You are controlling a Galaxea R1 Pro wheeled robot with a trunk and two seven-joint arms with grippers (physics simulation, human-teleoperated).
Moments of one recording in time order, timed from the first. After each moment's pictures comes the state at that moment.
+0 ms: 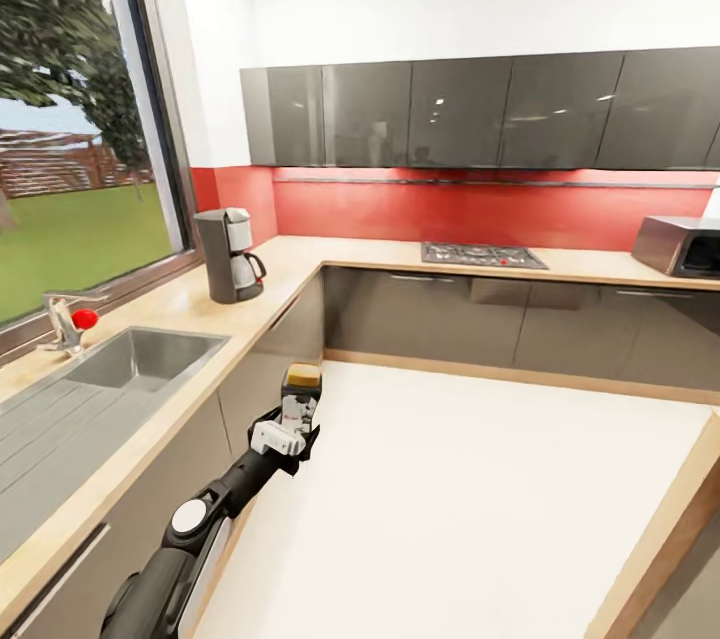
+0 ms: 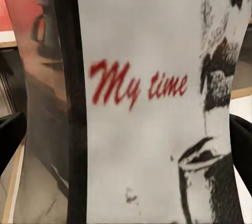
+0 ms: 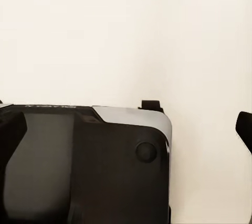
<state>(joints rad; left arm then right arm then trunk) -0.31 -0.03 -0.04 -1.21 -0.07 -0.08 -0.45 -0.22 -0.01 0.08 -0.05 -0.09 -0.07 0.08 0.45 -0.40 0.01</state>
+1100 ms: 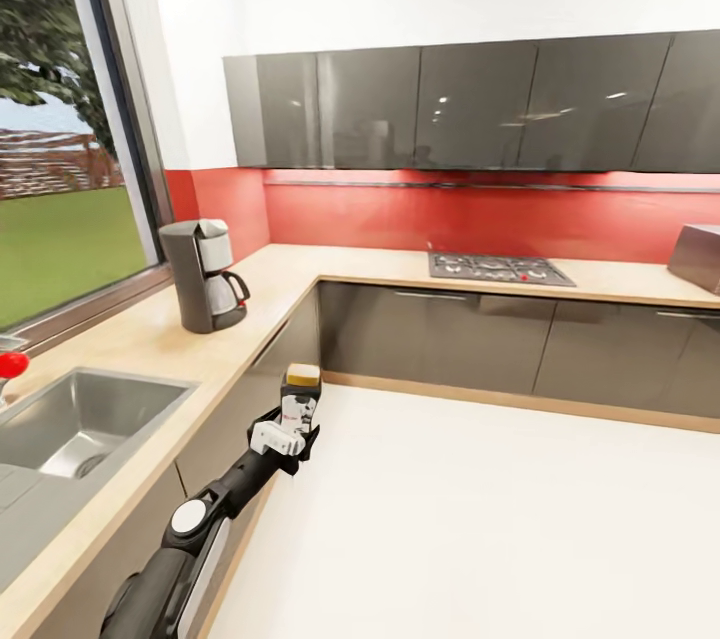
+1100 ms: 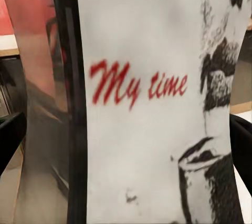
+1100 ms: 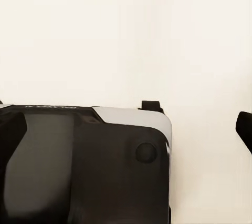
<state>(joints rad) -0.31 -0.03 -0.04 -1.21 -0.07 -0.08 -0.45 -0.22 -0.01 0.08 -0.06 -0.09 -0.07 0.08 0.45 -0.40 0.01</state>
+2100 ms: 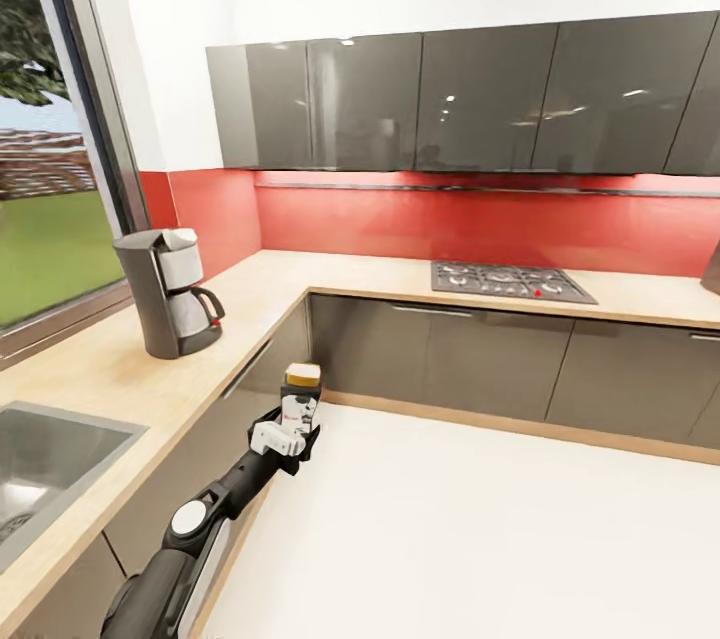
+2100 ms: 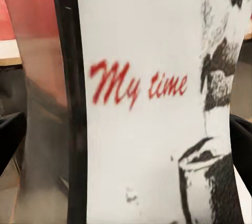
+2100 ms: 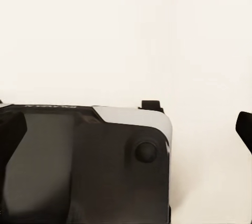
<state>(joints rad) -0.31 -0.04 -0.04 -1.22 -0.07 -0.08 -0.45 -0.22 -0.01 0.08 -0.05 -0.09 -0.07 0.08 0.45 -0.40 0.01</state>
